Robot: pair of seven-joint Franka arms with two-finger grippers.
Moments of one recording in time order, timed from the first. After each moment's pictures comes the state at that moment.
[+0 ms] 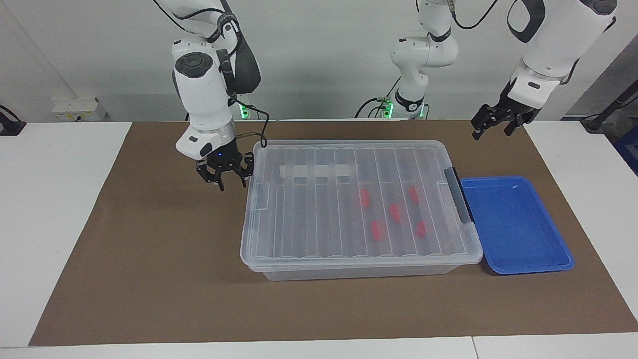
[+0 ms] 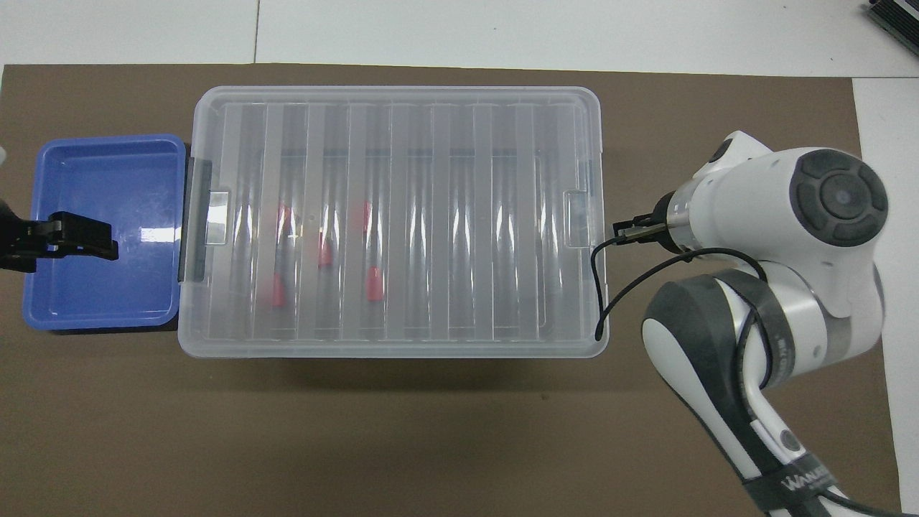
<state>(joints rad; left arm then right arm) -0.08 -0.08 0.05 -1.72 -0.02 1.62 -0.12 0.18 0.04 0.05 -1.92 -0.03 2.12 0.09</state>
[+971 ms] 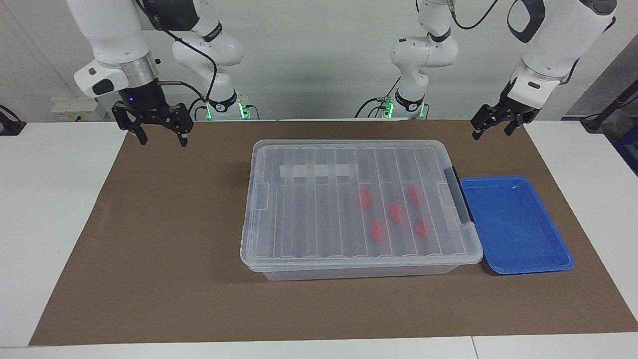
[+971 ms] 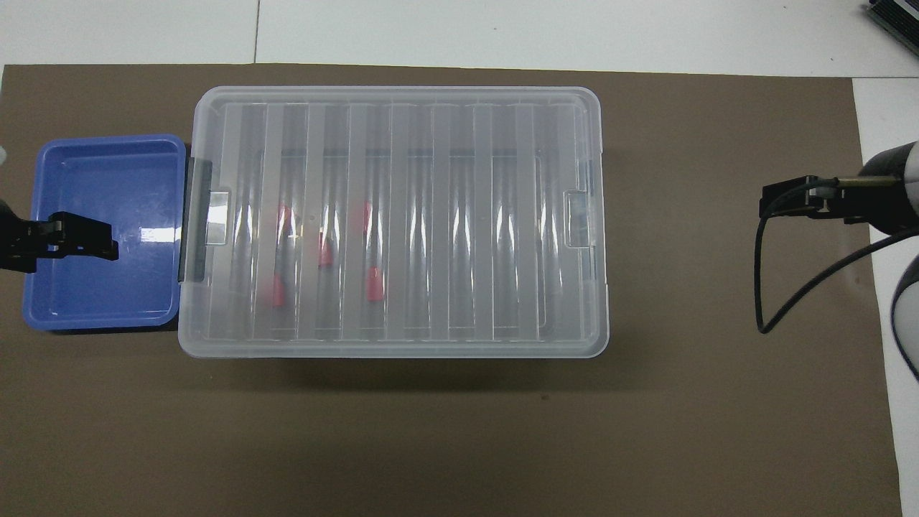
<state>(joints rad) -0.08 -0.08 0.05 -1.72 -0.02 1.62 -0.12 0.02 -0.01 0.04 -1.54 -0.03 1.63 0.15</state>
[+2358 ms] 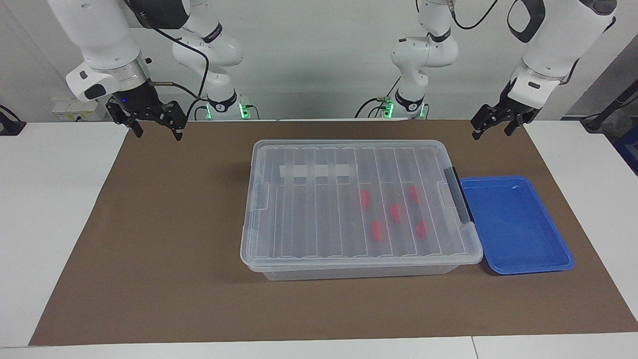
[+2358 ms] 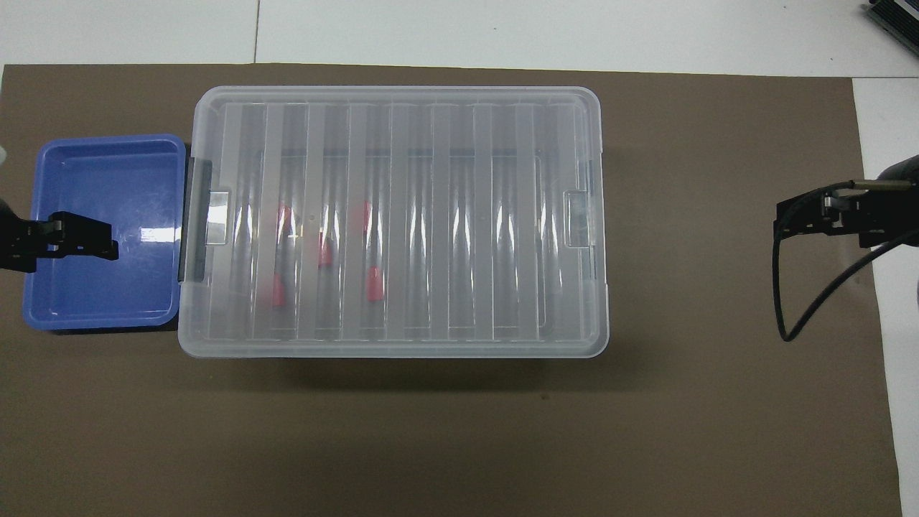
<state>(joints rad) -0.08 -0.08 0.05 -1.72 -0.02 1.62 -0.12 -0.01 0.01 0.04 -1.54 -0.03 1.53 0.15</state>
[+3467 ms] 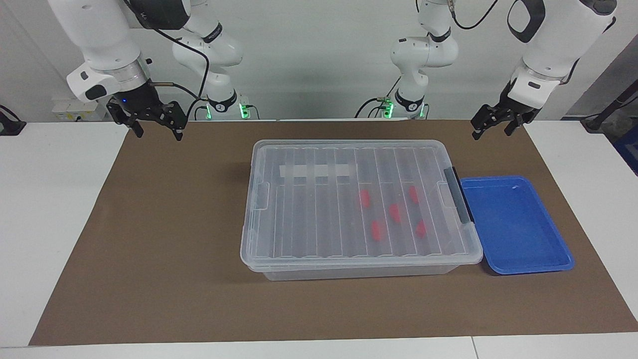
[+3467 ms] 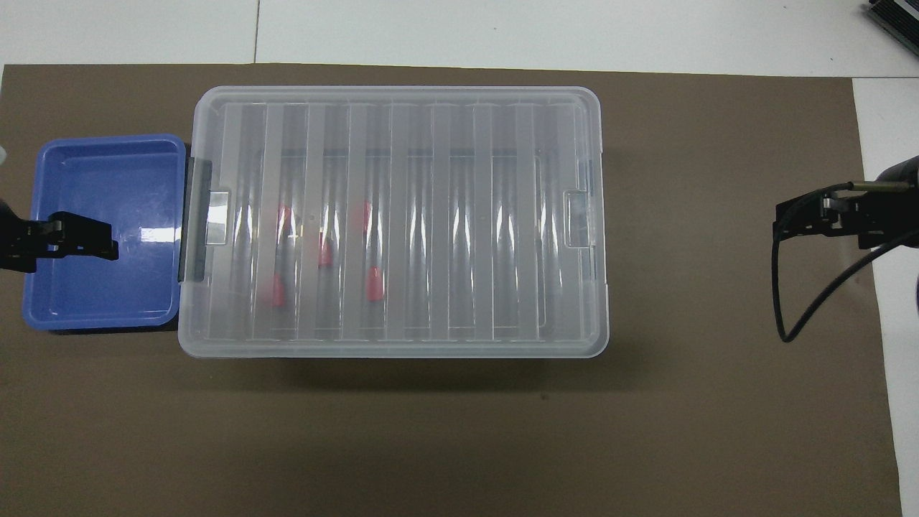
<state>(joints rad) -0.08 -0.08 0.05 -1.72 -0.02 1.62 -0.12 -0.01 0.01 0.04 -1.54 -0.03 1.53 0.15</state>
